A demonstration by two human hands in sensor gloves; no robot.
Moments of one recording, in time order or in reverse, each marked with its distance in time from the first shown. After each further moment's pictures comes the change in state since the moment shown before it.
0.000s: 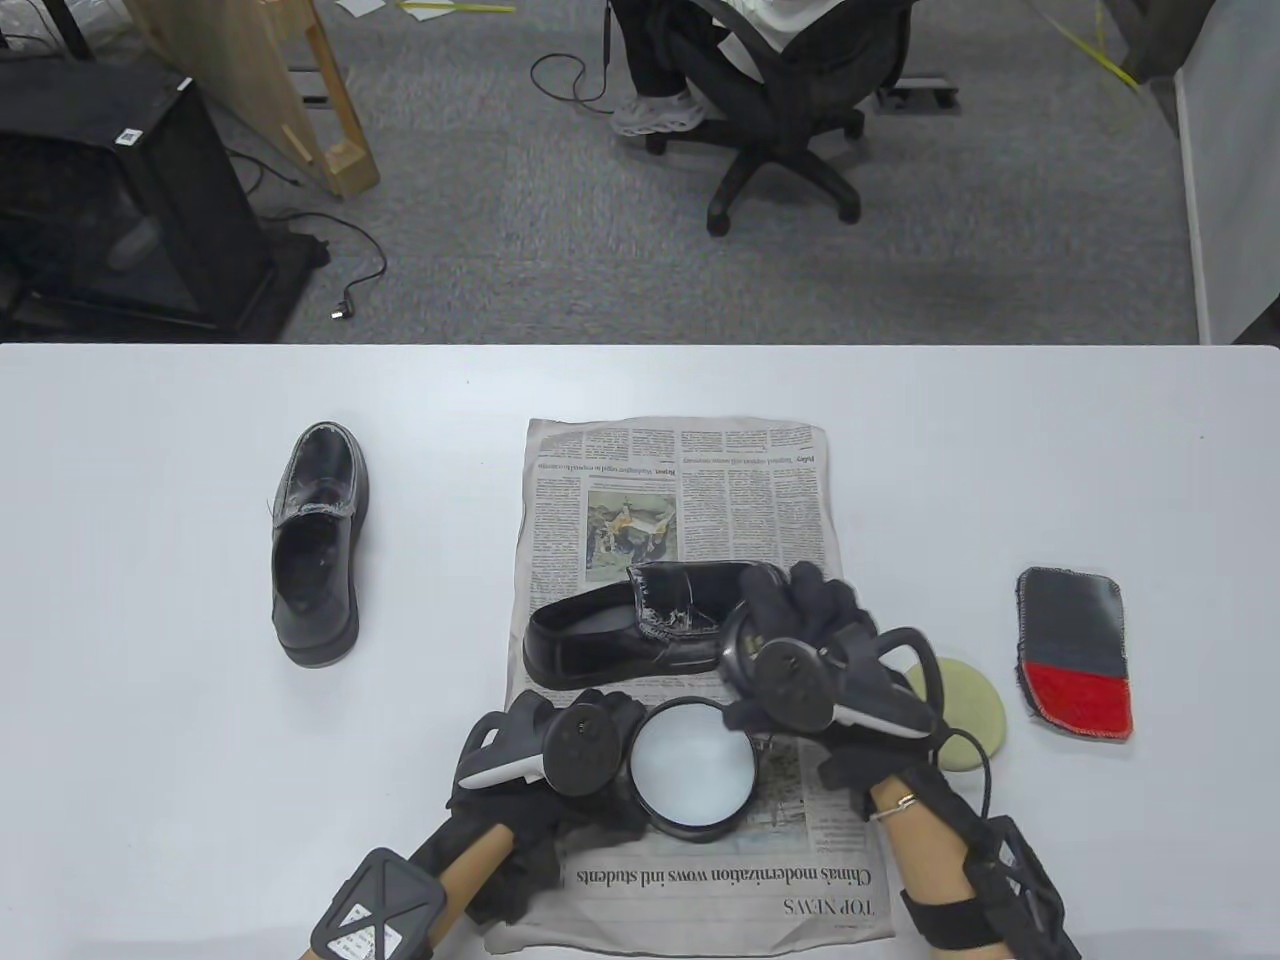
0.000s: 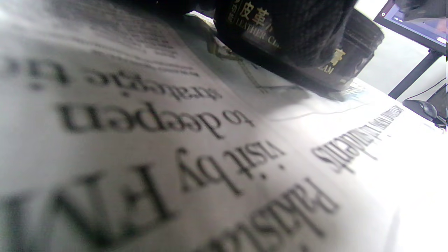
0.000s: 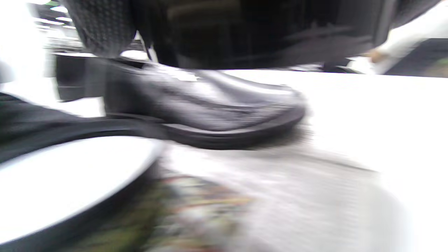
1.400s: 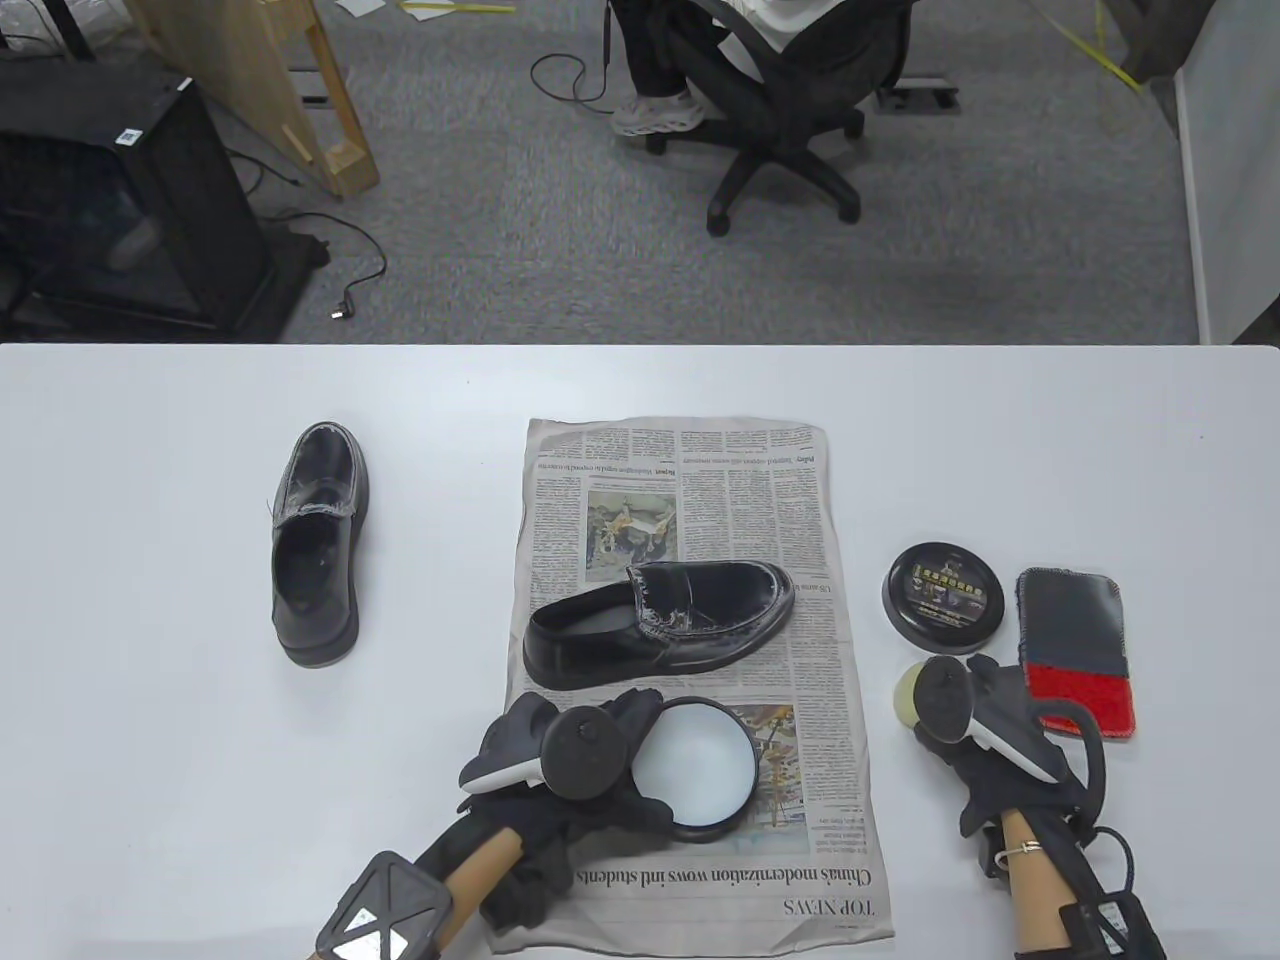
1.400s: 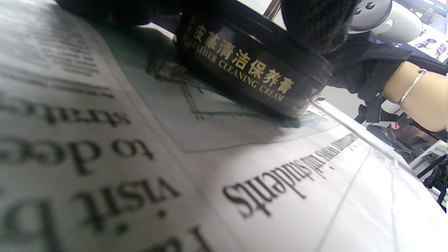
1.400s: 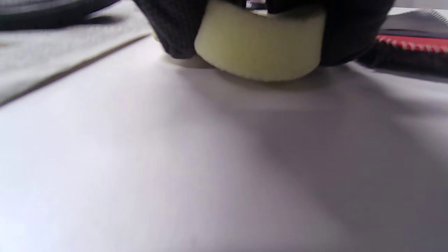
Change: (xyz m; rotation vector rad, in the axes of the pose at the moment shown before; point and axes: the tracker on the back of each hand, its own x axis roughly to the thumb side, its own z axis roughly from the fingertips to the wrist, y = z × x) left_hand 0.013 0.006 0.003 0.065 -0.084 0.079; right_hand -0.098 0.072 0.060 0.126 0.339 -0.018
